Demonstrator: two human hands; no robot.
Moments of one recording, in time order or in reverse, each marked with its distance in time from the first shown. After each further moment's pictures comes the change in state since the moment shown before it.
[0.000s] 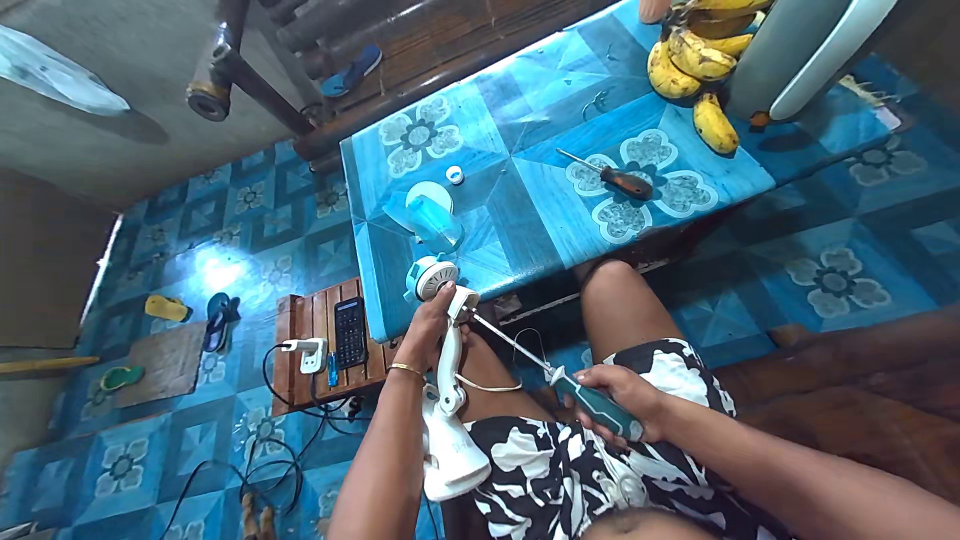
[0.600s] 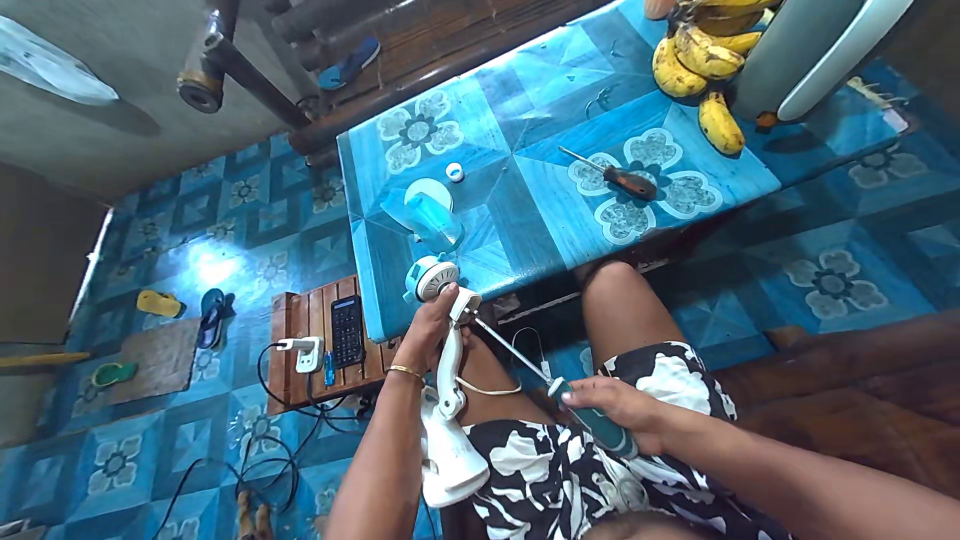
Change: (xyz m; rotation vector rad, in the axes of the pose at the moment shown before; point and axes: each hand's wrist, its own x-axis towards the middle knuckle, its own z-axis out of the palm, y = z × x) left_hand 0.001 0.000 -0.001 0.026 -0.039 0.015; right_hand 0.001 -0.004 0.022 -0.026 0.158 -0.002
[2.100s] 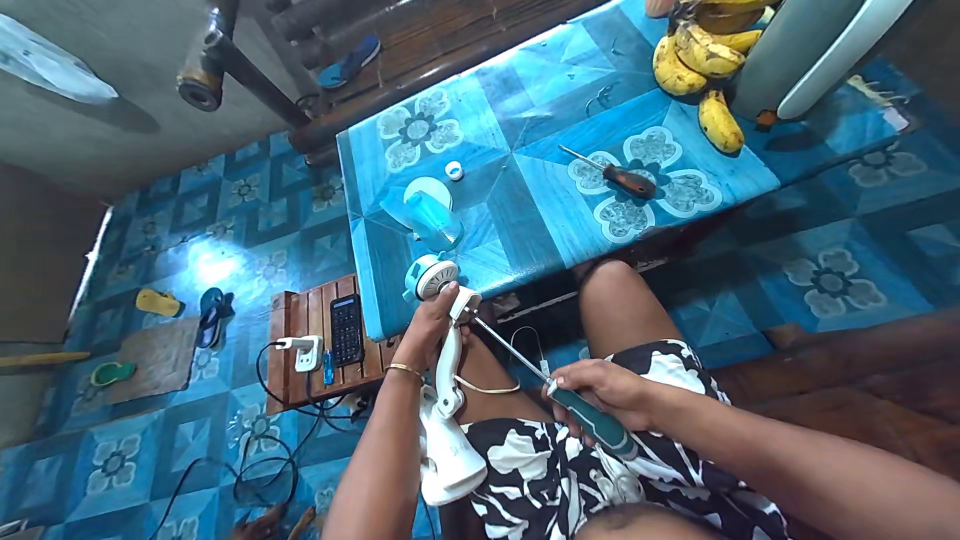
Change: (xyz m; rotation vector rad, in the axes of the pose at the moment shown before) left_hand 0.001 -0.002 0.000 0.041 0.021 0.006; right_hand 0.012 -0.019 -0.005 -0.043 -0.135 0.035
